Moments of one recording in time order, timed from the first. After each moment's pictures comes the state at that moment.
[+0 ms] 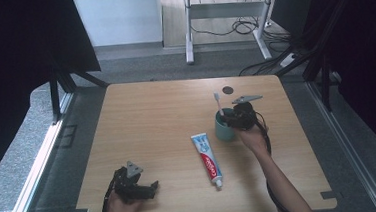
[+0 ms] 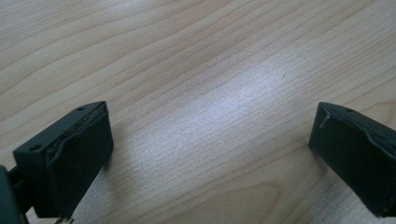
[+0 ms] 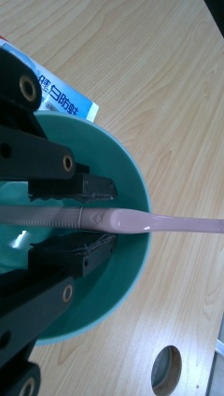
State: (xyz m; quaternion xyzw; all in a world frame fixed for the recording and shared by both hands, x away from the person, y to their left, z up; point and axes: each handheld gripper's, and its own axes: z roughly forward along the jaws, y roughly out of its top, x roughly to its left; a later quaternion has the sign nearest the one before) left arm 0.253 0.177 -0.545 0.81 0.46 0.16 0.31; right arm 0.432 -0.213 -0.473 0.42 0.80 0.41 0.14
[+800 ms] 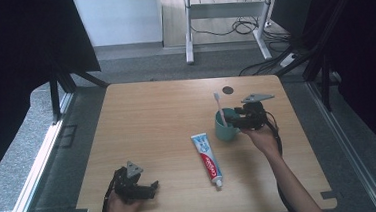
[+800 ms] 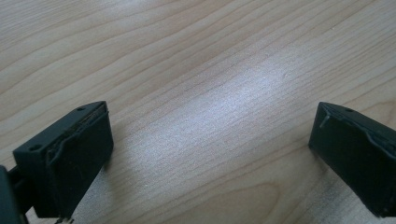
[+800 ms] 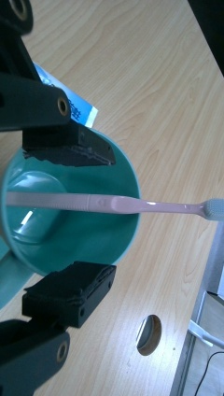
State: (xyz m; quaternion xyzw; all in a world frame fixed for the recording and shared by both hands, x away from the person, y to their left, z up) left arm 0.253 0.176 -0.545 0.81 0.47 0.16 0.32; right arm 0.414 -0.234 -0.450 0.40 0.79 0.42 0.17
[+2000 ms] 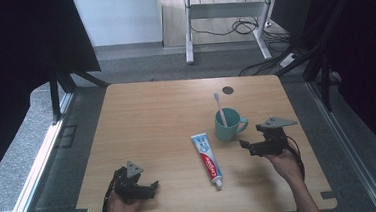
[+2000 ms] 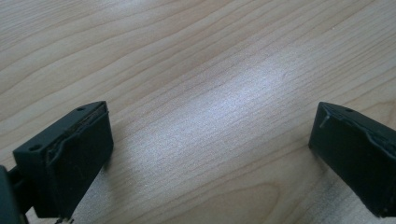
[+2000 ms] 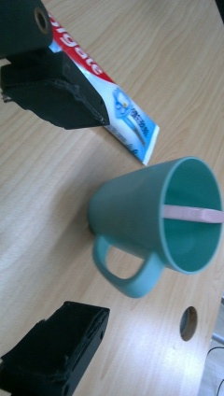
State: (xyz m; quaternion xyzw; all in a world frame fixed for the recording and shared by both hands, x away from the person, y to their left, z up) left arm 0.253 0.176 -0.546 0.81 0.47 0.16 0.32; right arm 0.341 -0.280 -0.471 0.39 0.80 0.43 0.18
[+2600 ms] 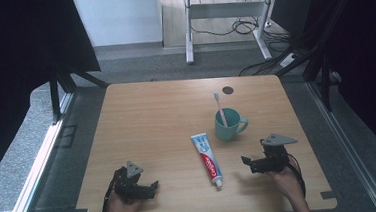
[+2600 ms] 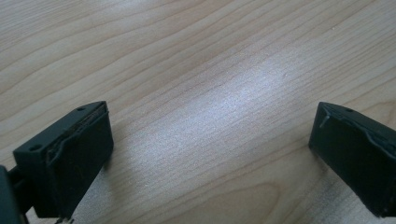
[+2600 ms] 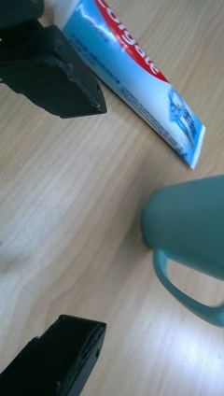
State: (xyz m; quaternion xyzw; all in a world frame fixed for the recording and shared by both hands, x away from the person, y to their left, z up) left arm 0.253 0.176 -0.546 0.81 0.47 0.16 0.32; right arm 0.307 -0.283 -0.506 0.40 0.80 0.41 0.19
